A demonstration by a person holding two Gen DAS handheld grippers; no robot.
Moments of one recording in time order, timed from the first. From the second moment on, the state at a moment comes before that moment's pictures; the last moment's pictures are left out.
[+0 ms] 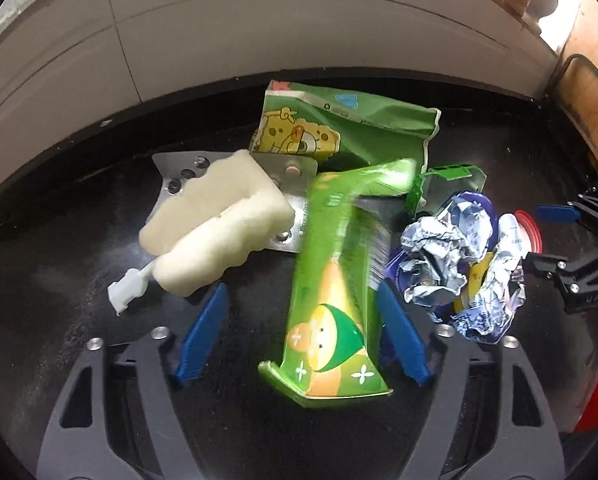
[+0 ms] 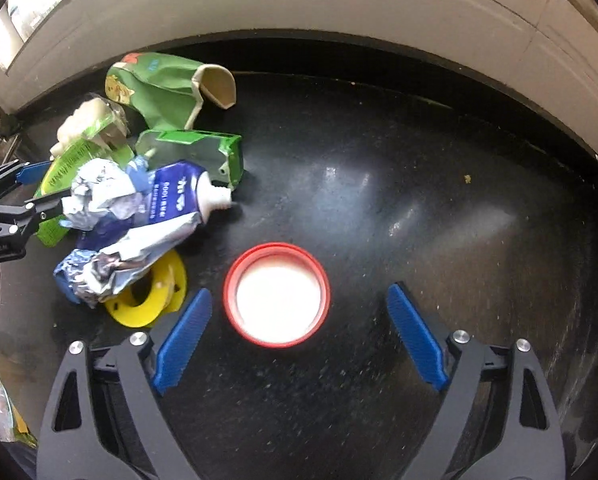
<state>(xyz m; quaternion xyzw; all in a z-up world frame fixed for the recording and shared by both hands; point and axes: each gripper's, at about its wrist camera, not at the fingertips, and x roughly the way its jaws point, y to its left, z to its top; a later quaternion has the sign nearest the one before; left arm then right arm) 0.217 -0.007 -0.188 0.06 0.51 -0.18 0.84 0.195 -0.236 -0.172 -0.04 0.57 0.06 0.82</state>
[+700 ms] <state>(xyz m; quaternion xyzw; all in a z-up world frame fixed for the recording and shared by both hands) 0.104 0.007 -0.107 0.06 0.50 -0.13 0.86 0.115 -0.212 -0.076 -0.05 0.51 0.08 0.86</state>
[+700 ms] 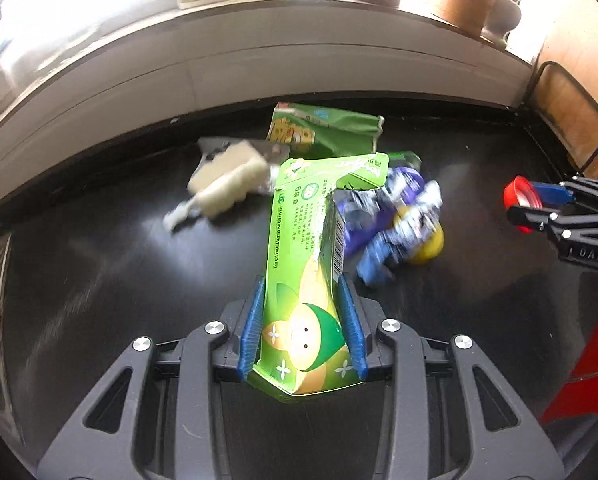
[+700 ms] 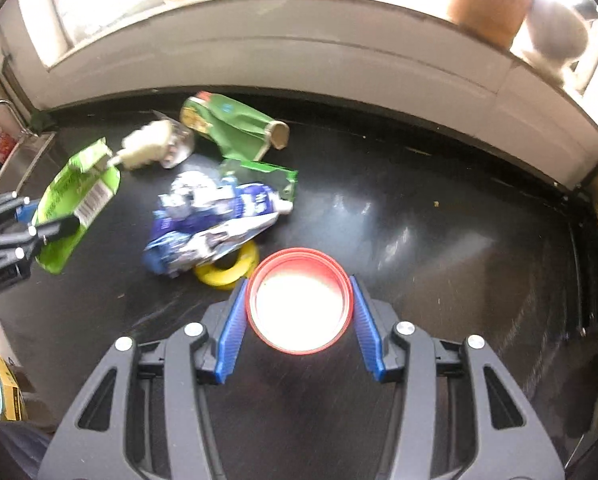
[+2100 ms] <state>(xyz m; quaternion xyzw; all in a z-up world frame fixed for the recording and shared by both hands) -0.286 0.329 -0.118 -0.21 0.45 0.35 0.79 -0.087 0.311 -0.071 -0.25 0.44 0.58 0.64</state>
